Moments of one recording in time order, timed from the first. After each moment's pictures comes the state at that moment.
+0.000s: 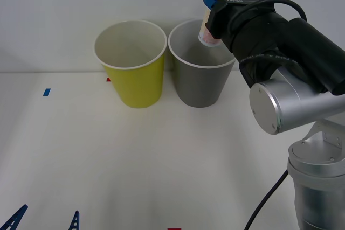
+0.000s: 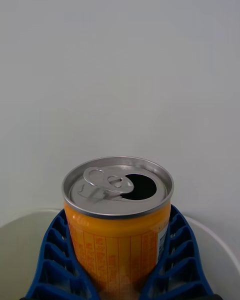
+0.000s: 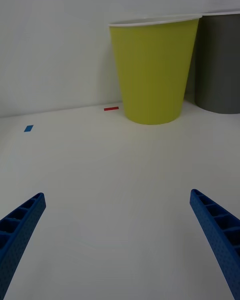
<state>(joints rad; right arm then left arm) -0.41 -0.09 0.15 -2.22 -0.02 0.89 1.27 1.14 0.28 -0.13 -2.08 -0.14 -0.62 -1.34</state>
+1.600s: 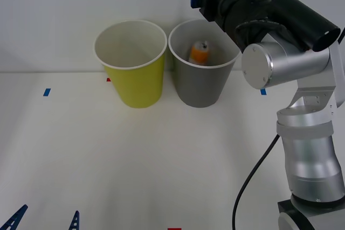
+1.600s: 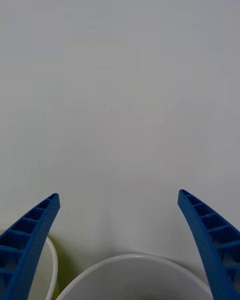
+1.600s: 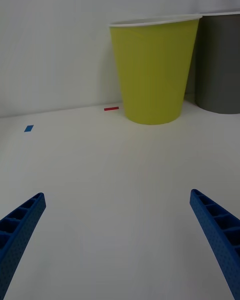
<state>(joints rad) -0.57 -0.10 0.05 -1.93 -0.22 0.71 1.55 1.14 0.28 -0.13 -2.08 -0.14 -0.62 -1.34</state>
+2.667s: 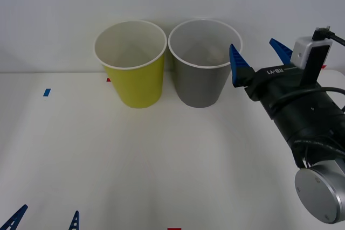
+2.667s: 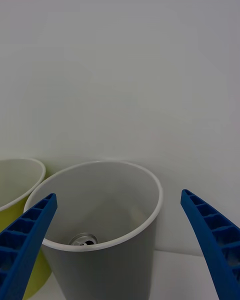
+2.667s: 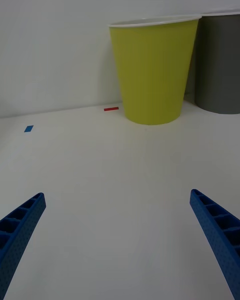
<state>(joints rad) 0.16 -0.20 0.13 -2.40 -0.26 0.45 1.57 1.14 0.28 -0.13 -2.08 -0.14 -0.62 -1.34</state>
